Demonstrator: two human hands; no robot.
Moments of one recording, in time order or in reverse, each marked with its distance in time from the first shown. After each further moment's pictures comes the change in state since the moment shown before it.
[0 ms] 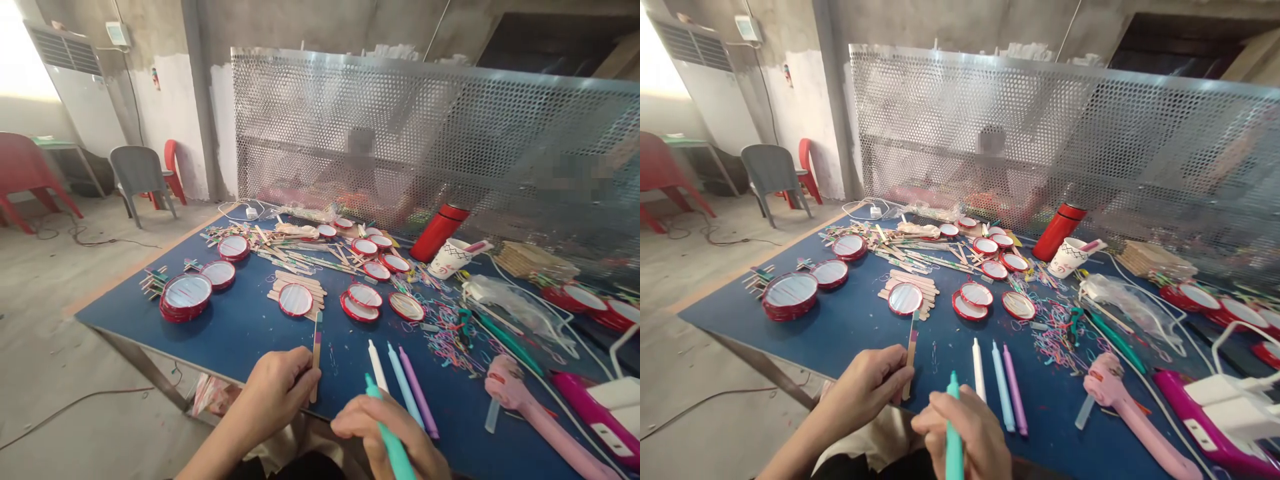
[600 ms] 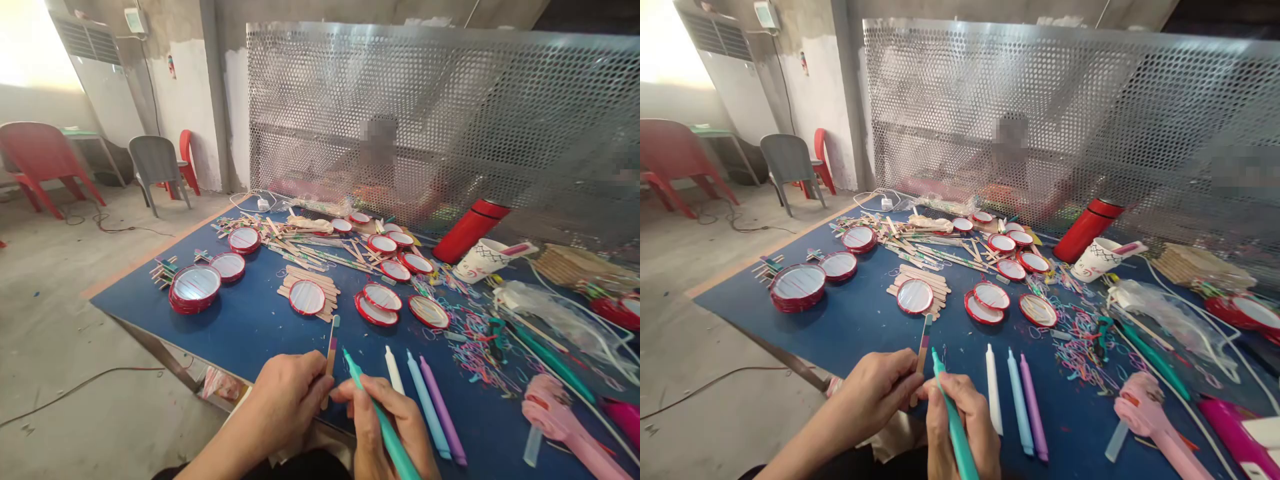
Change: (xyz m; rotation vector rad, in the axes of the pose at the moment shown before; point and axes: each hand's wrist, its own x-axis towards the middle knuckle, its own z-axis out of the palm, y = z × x) left_hand -0.002 -0.004 0.007 0.021 -0.026 0.000; right_hand 0.001 -0.011 0.058 0.156 0.388 0.325
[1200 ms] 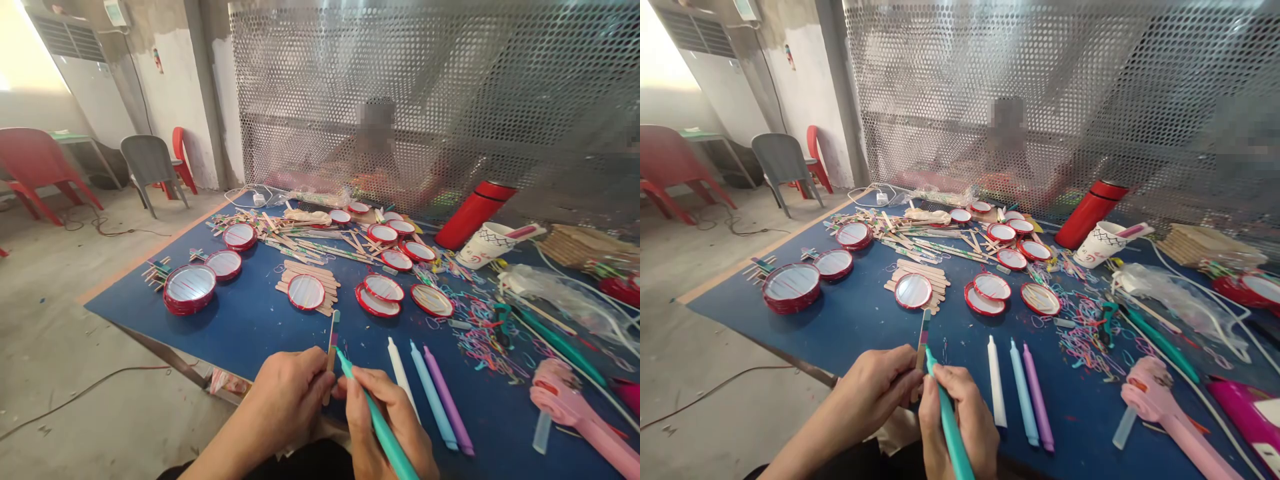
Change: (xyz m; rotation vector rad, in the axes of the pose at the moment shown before) left_hand 0.000 0.003 -0.003 -0.026 -0.017 0.009; right_hand -0.001 0.011 -0.010 -0.237 -0.082 -0.072
